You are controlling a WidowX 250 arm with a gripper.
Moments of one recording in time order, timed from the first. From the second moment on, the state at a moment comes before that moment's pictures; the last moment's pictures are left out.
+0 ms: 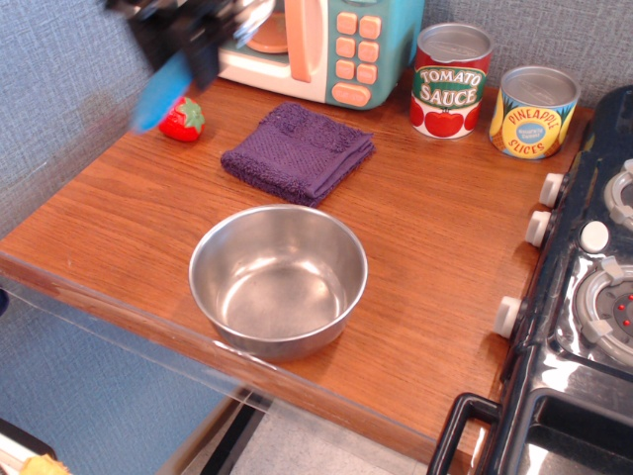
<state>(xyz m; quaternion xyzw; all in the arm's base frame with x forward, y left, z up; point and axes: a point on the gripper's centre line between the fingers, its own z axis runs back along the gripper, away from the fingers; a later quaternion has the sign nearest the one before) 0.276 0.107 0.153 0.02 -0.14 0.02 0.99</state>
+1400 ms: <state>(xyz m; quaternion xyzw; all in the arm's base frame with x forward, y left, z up) 0.264 0.191 0.028 0.07 -0.01 0.05 1.00</state>
